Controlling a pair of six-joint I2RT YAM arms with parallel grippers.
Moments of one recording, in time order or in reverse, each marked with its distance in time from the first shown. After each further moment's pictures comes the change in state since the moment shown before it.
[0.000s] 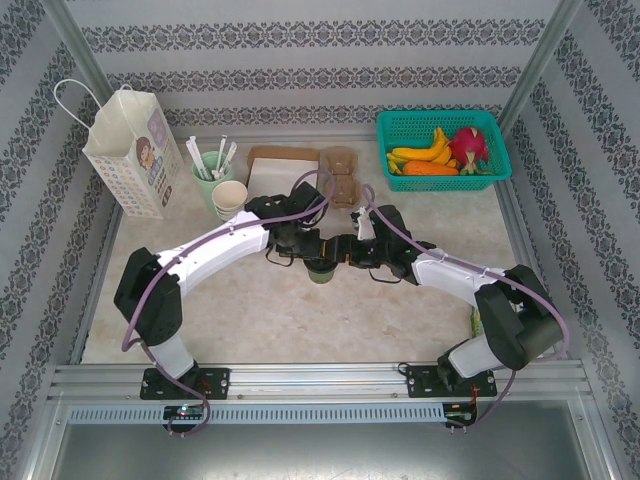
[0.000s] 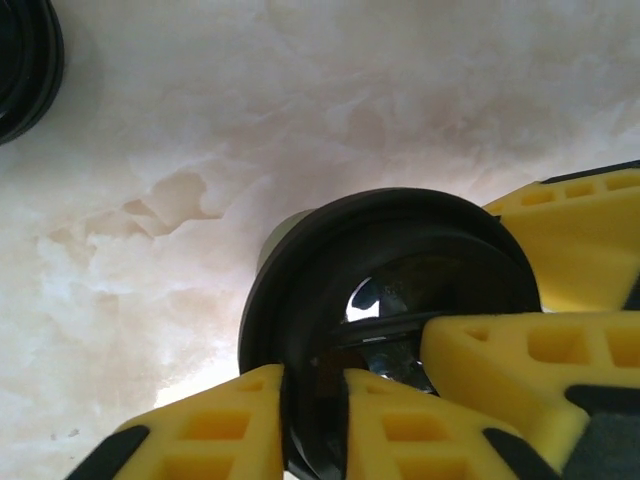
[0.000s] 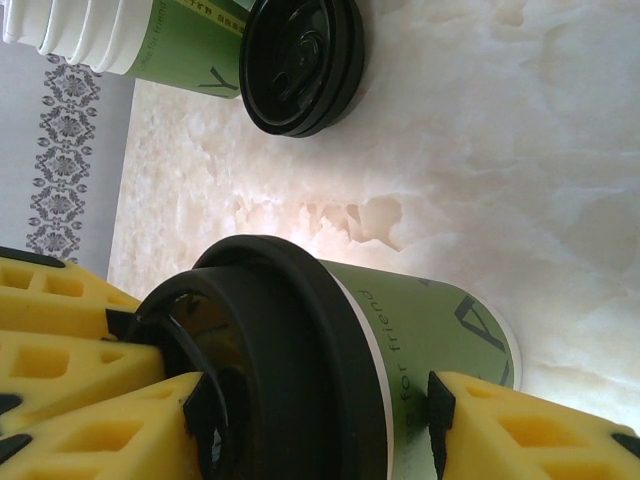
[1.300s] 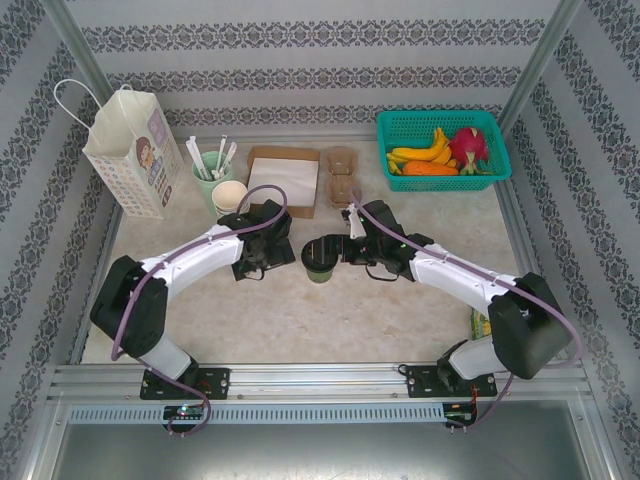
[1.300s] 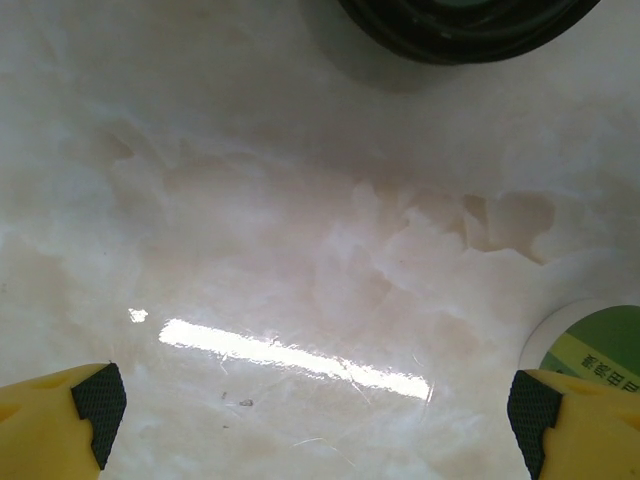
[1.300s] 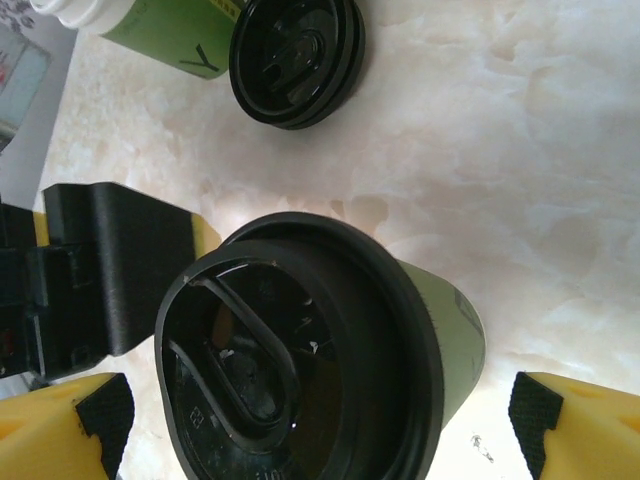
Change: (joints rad) left arm 0.150 -0.097 -0.312 0.048 -0.144 -0.340; right arm 0.098 -0.049 0.135 -0.261 0.185 -0.148
